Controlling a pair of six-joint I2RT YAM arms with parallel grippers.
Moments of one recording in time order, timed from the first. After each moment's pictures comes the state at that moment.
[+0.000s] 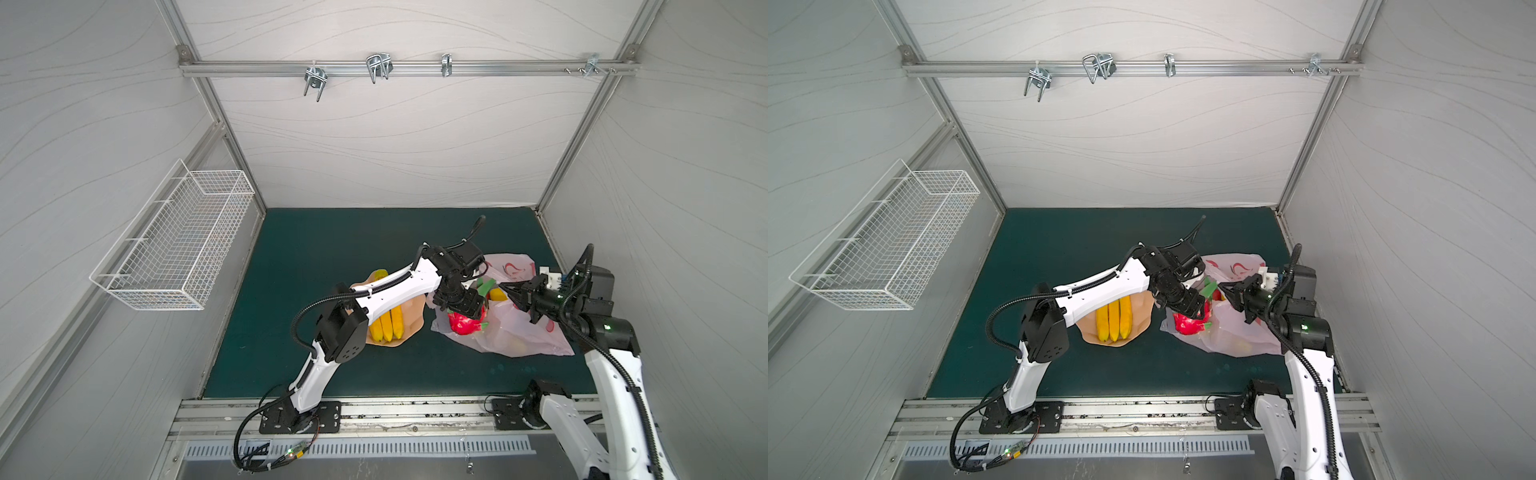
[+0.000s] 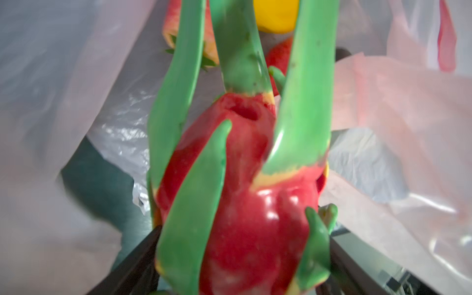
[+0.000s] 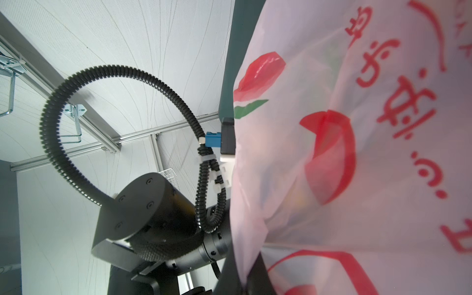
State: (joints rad) left arm -0.95 2.12 1.97 -1.08 0.27 -0.42; right arm -0.09 0.75 0.86 -0.77 -0.83 1.14
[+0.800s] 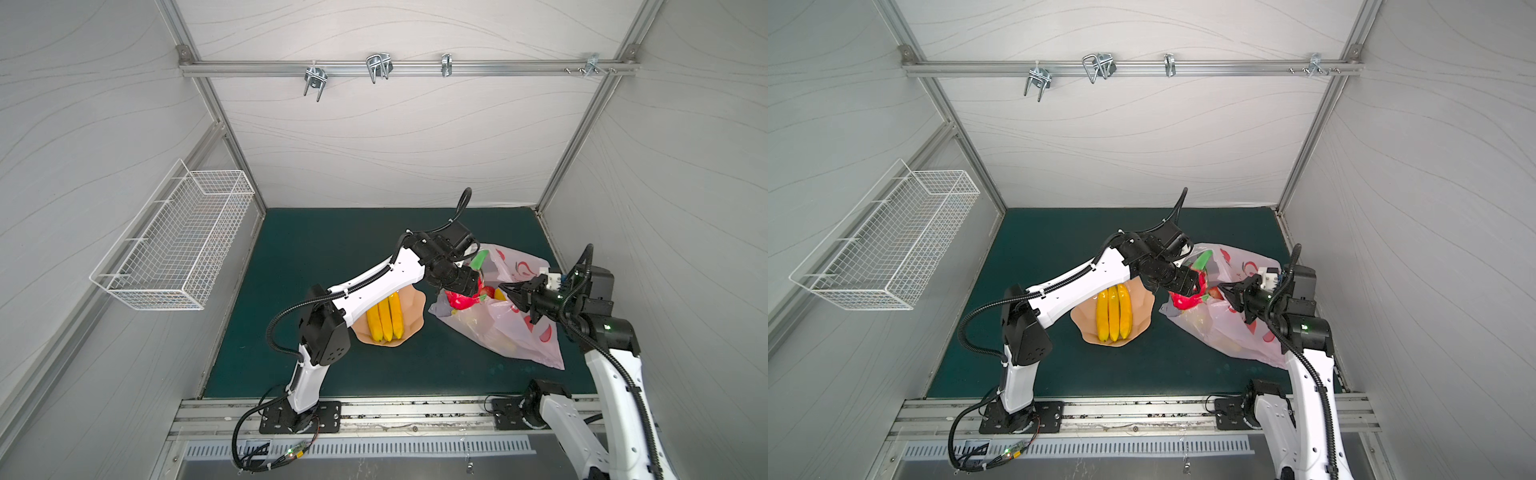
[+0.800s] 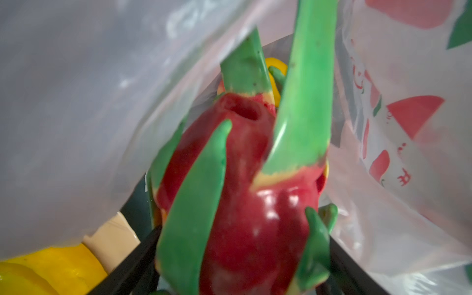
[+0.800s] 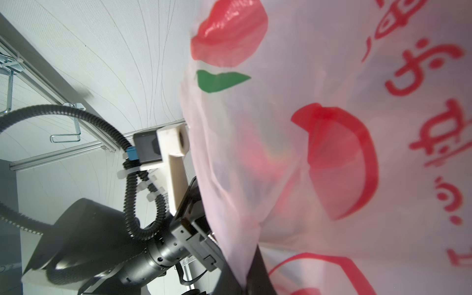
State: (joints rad) left arm -0.92 2.00 1.99 -1.01 0.19 -0.47; right arm -0.09 0.75 0.86 -0.77 -0.84 1.13
